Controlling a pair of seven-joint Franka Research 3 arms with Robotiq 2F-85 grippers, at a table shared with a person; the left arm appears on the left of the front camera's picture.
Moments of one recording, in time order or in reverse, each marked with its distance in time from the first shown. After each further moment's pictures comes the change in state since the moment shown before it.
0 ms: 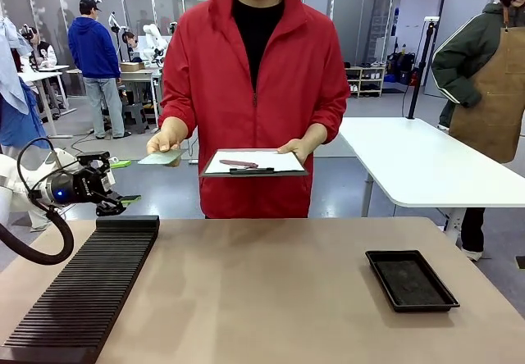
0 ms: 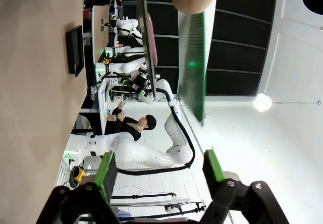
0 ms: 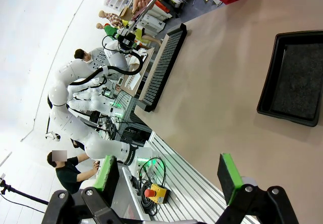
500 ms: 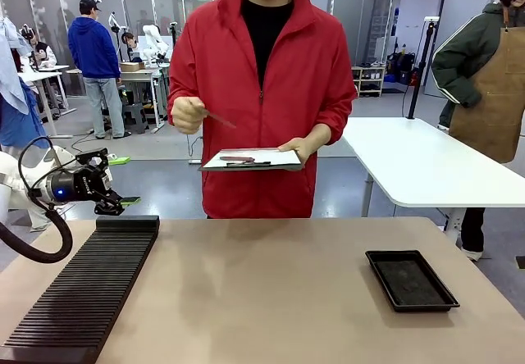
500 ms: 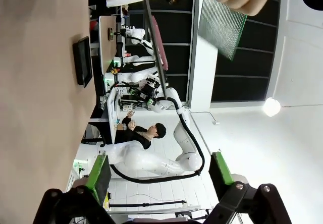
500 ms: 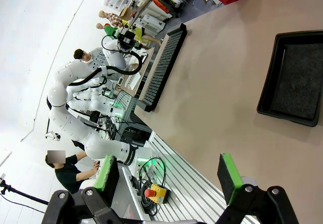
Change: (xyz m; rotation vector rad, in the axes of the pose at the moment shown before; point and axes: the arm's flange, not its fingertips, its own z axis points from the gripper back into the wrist) left arm 0.002 -0.004 0.002 0.039 -0.044 -0.044; right arm 0.000 0.000 0.000 0.000 0.000 0.000
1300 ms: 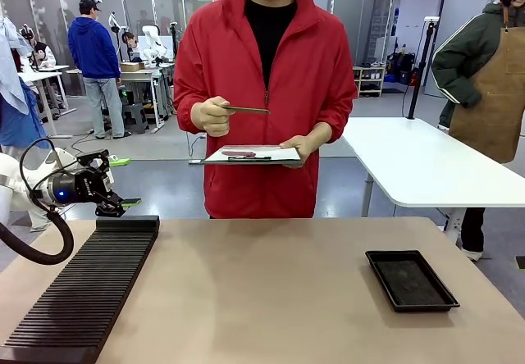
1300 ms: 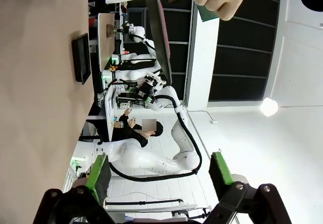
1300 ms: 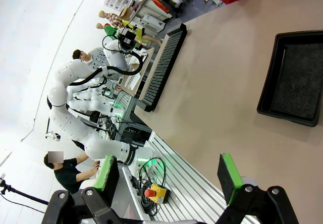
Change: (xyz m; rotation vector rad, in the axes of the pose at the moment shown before) left arm -0.001 0.004 -0.002 -0.010 0.010 0.019; right arm 0.000 0.000 0.000 0.000 0.000 0.000
